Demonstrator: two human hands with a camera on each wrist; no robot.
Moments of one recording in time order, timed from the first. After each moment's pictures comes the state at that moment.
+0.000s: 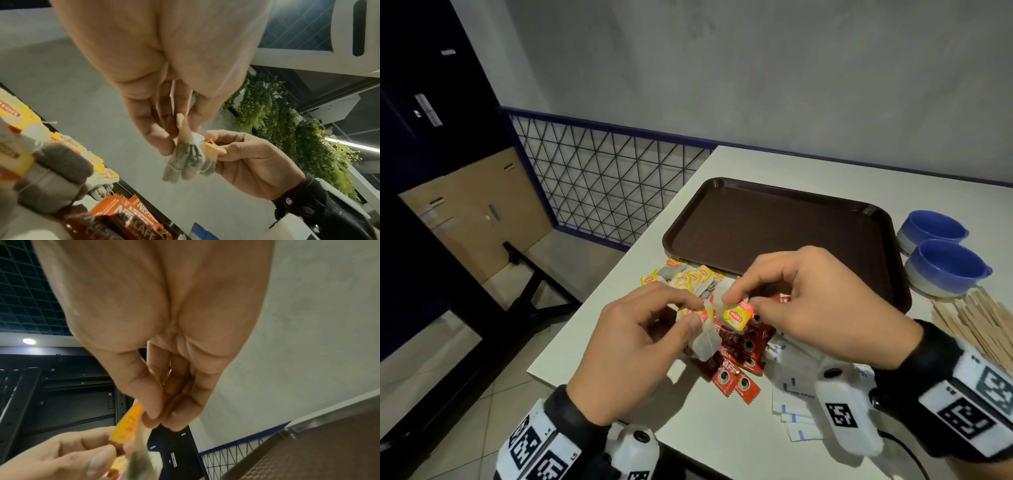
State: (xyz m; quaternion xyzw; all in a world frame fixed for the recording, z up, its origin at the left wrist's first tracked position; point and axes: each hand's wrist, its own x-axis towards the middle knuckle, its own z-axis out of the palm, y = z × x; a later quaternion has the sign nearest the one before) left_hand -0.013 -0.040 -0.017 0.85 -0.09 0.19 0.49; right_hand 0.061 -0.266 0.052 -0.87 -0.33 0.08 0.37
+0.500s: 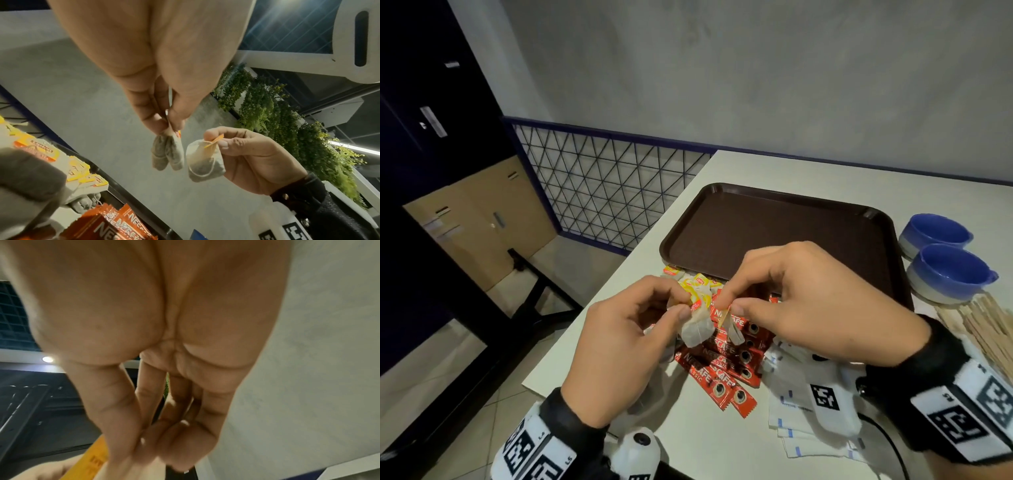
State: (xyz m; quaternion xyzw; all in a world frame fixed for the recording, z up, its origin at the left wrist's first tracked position) left_hand -0.004 -0.051 -0.004 0.81 -0.04 0.20 0.55; right_hand 0.071 -0.267 0.066 -0.86 -0.38 0.07 0.33
